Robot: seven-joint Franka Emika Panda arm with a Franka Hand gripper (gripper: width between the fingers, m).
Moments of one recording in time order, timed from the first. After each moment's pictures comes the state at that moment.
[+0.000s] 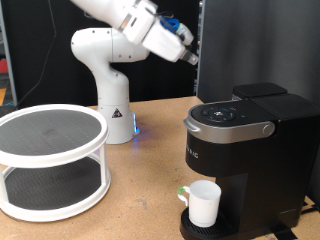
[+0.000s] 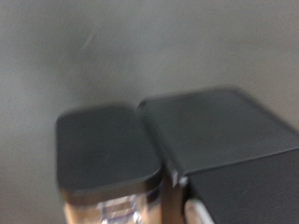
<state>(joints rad) -0.14 -0.58 0.02 -2.62 1.10 1.91 -1.11</state>
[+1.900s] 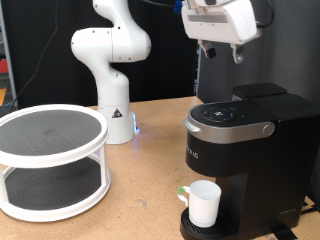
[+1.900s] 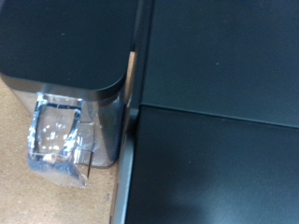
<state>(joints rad) -0.16 -0.38 0.33 -2.28 0.49 2.04 -0.95</state>
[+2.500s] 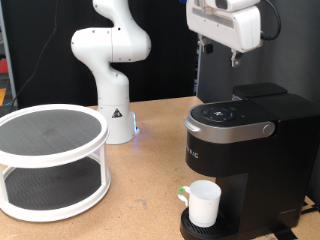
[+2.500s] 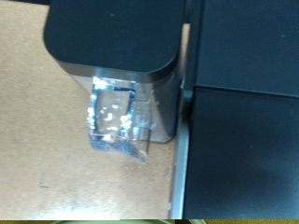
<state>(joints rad) -0.16 -0.29 0.36 -2.13 0.32 1.81 -0.82</state>
